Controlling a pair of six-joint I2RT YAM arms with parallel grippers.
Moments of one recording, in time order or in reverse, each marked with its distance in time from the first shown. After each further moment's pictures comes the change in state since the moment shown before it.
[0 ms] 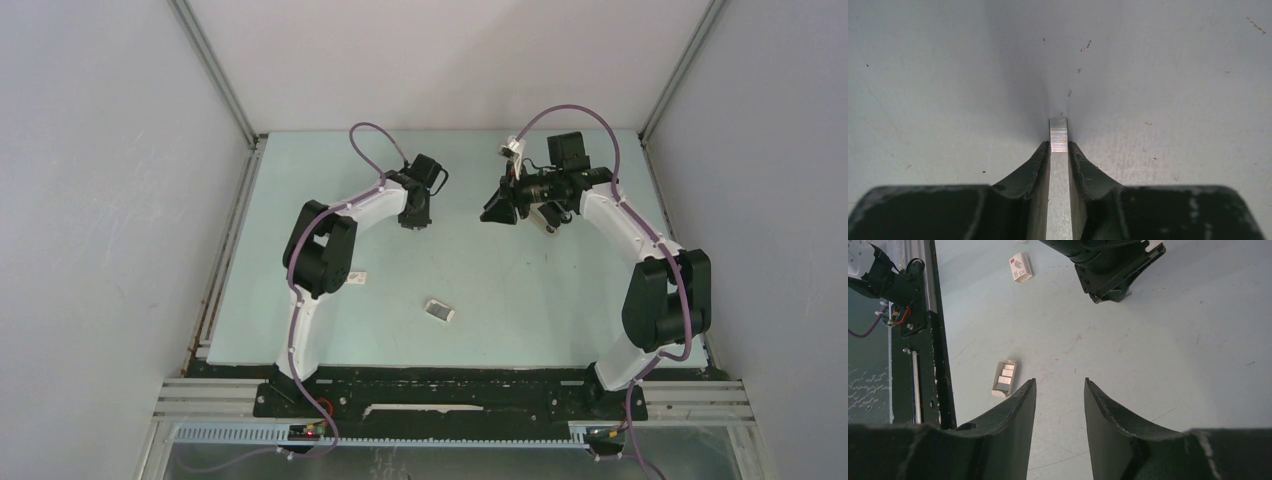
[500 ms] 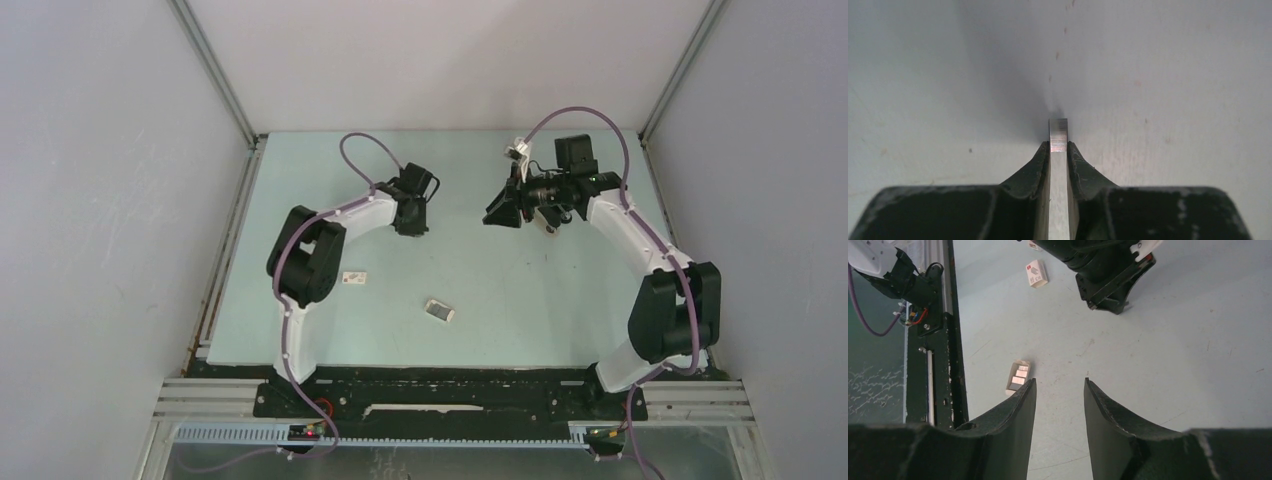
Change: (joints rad) left arm 0.006 -0.099 -0.167 0.131 0.078 -0.001; right arm -0.013 -0.057 -0.039 -0.002 -0.045 0.005
